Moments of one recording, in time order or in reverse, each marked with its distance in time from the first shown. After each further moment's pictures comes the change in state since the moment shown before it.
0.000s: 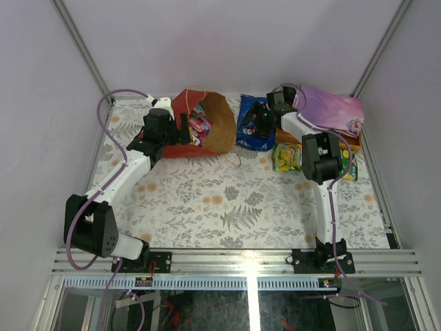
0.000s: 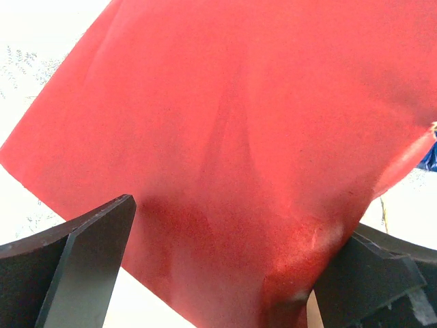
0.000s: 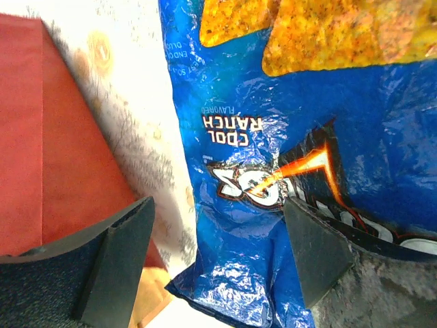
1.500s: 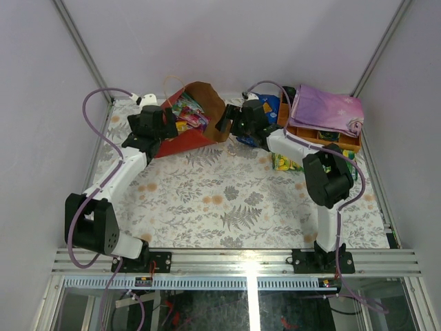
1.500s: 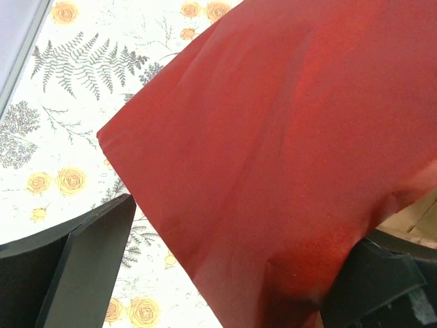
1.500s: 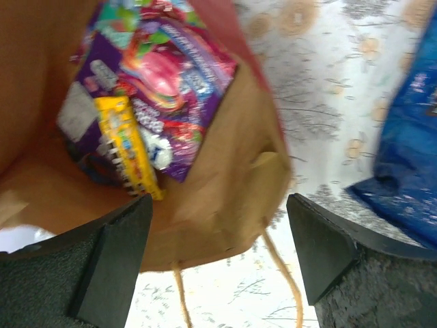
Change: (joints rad) left arm 0.066 0.012 0.014 -0.014 -0.212 -0.032; right arm 0.261 -0.362 -0.371 0.378 0.197 -0.071
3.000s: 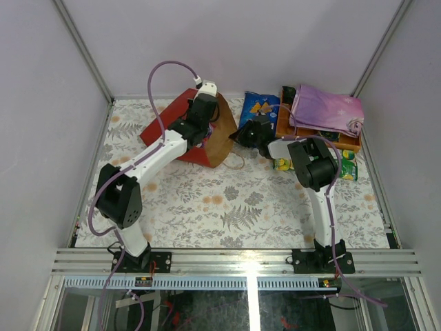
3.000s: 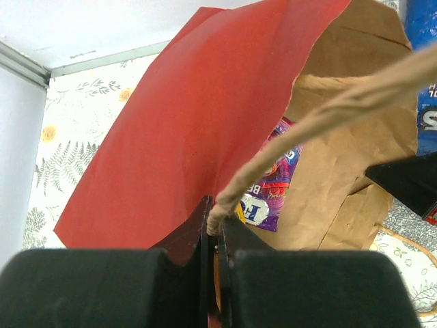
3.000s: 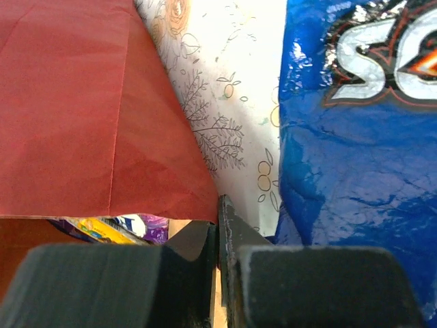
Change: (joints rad) left arm -0.325 0.301 0.388 -0.068 -0.240 0.232; right arm -0.115 0.290 -0.067 0.330 -0.100 0.317
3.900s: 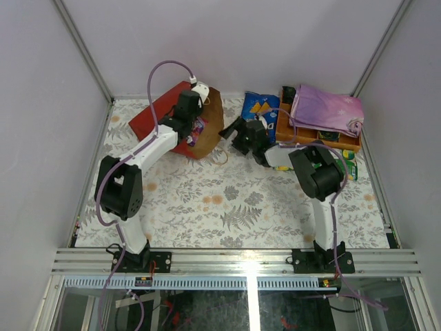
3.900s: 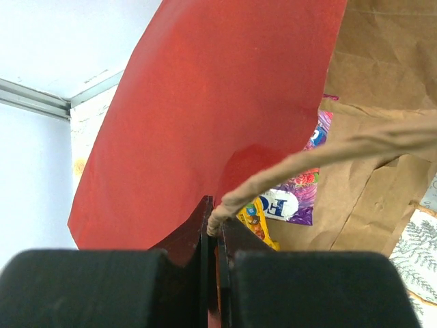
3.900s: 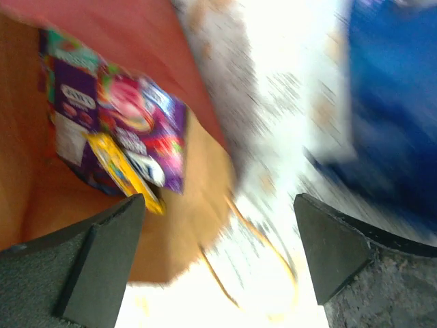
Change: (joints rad) left arm 0.153 0.077 -0.027 0.097 0.192 0.318; right arm 0.094 -0.066 -0.014 0.004 0.142 0.079
